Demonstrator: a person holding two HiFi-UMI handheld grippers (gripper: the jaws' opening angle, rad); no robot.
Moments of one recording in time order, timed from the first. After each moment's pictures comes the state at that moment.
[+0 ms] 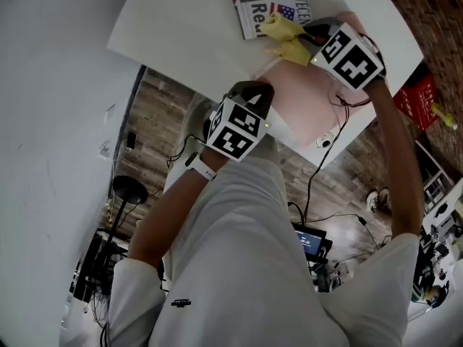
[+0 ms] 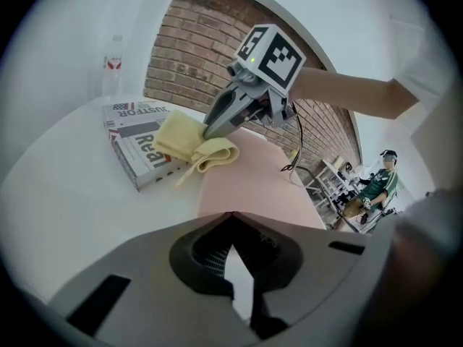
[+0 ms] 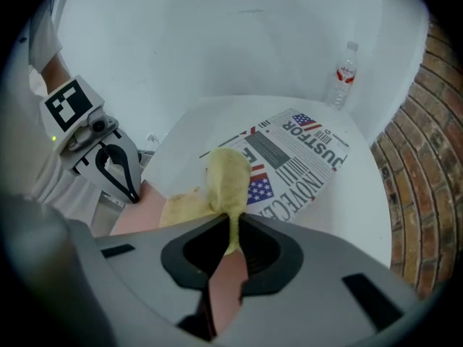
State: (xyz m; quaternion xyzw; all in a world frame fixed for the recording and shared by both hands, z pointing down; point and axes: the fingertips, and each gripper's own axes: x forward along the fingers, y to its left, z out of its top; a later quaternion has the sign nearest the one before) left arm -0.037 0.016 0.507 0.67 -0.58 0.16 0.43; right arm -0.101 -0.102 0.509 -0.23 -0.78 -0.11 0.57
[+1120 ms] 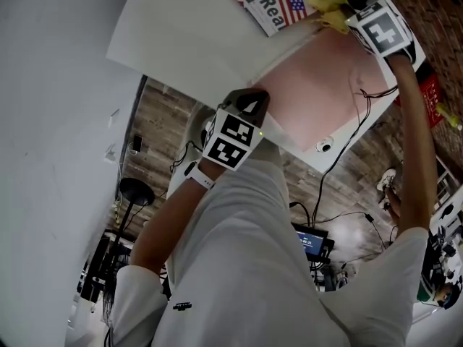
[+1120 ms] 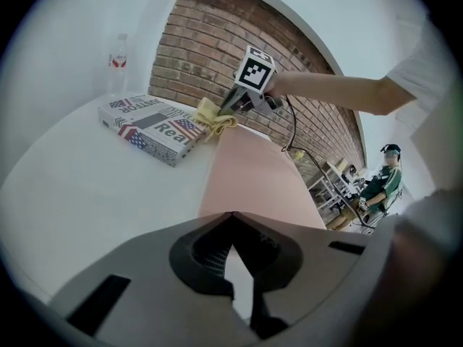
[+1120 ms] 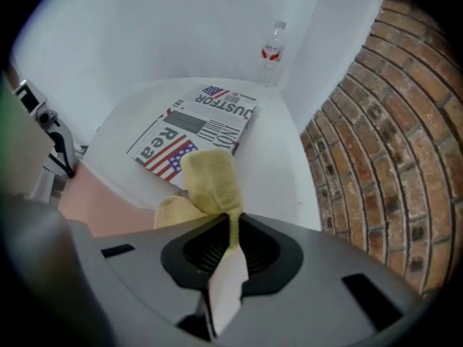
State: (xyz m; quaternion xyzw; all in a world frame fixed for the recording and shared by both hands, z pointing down) left arm -0.047 0.037 0.508 0.66 -0.59 0.15 0.44; right arm -0.119 -0.241 0.510 -0.06 -0.78 -0.16 0.60
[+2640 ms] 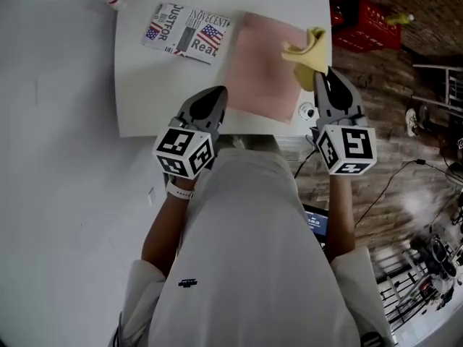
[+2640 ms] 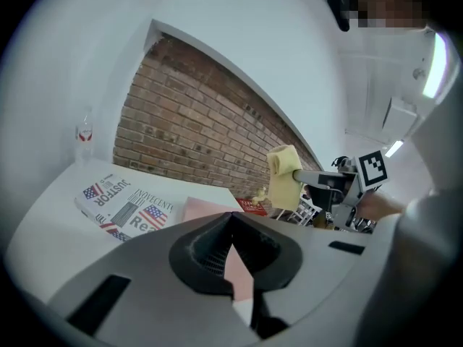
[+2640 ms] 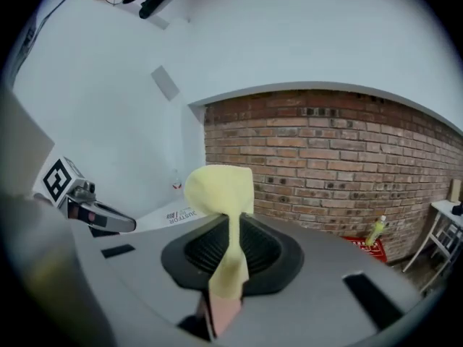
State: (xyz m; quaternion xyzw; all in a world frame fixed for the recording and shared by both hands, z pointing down) left arm -0.070 0.019 0.330 0.78 -0.55 0.04 0.30; right arm 0.099 -0.078 0.267 0.41 -0.89 0.08 0.19
